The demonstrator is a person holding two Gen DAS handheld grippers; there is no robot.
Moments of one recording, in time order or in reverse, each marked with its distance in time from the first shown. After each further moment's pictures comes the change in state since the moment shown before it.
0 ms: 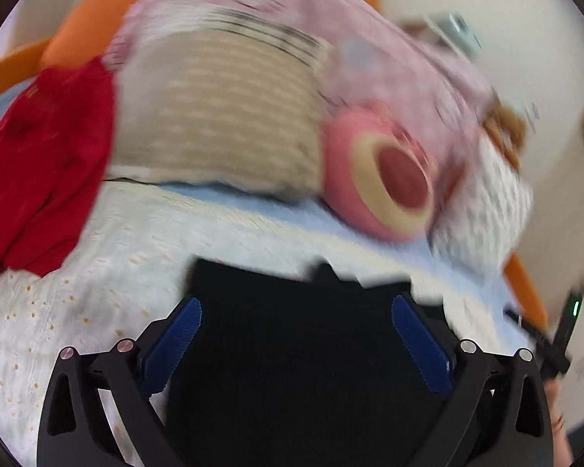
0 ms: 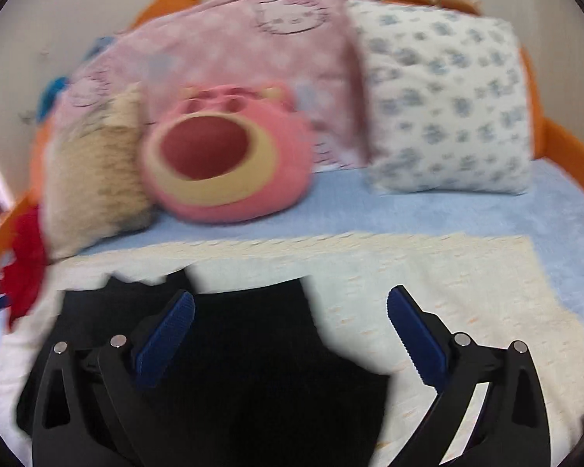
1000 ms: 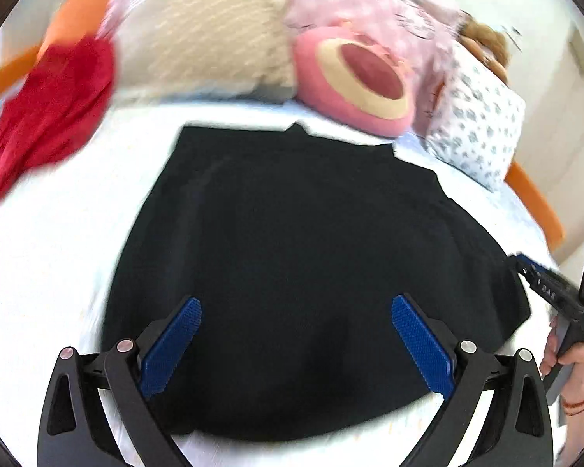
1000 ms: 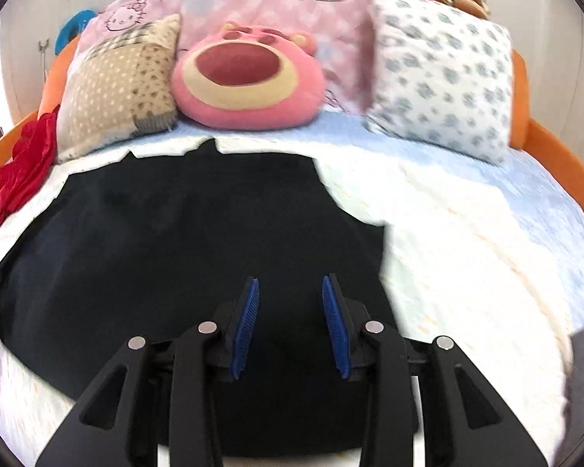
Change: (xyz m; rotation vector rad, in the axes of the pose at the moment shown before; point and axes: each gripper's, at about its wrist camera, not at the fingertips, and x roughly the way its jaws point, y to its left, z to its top) left arm -0.044 -0.002 -0.151 0.031 0.136 0.051; right arm -0.063 0.017 -0.134 -0.149 0.092 -0.144
